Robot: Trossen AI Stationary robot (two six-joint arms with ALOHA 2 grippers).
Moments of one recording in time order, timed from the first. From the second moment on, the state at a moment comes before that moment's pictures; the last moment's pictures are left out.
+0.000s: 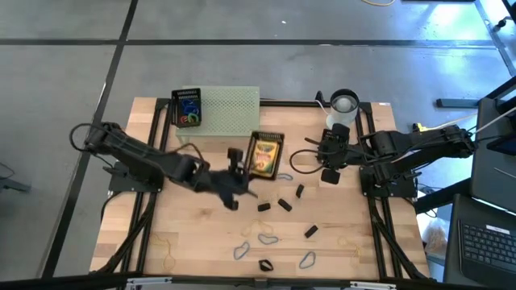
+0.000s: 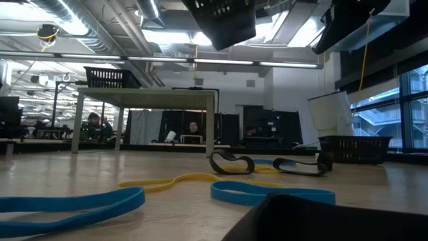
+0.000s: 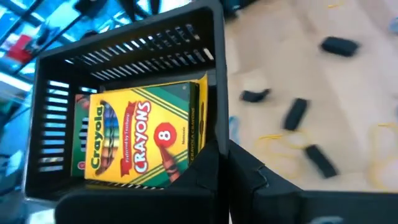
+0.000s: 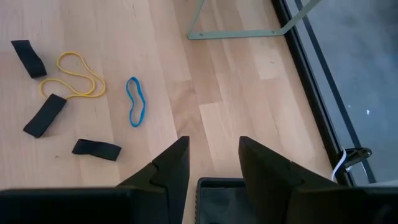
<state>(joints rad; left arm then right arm) -0.33 1.48 1.30 -0.51 -0.58 0.22 0.19 1.11 1.09 -1.01 0.46 0.20</state>
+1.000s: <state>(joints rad) 0.29 1.42 1.30 -1.00 -0.27 0.41 0.19 1.11 1.09 -1.01 0.46 0.20</state>
